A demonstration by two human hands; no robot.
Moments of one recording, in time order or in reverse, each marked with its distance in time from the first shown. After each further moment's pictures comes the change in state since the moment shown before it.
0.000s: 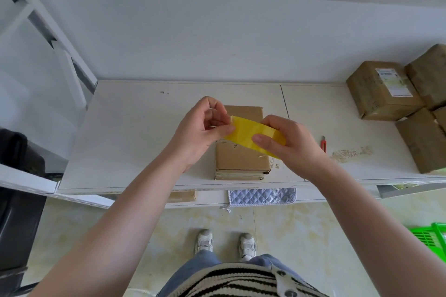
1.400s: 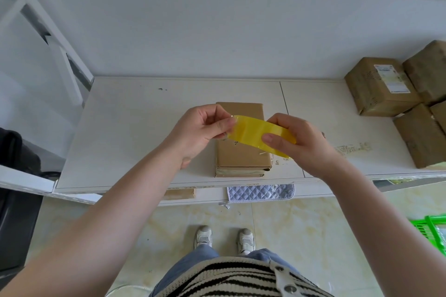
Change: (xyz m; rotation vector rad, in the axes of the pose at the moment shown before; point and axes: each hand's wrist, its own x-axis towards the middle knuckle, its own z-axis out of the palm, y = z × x) left_hand 0.000 0.007 -0.005 -0.070 -0.071 -0.148; right_hand -0.007 0.003 -0.008 0.032 -0.049 0.039
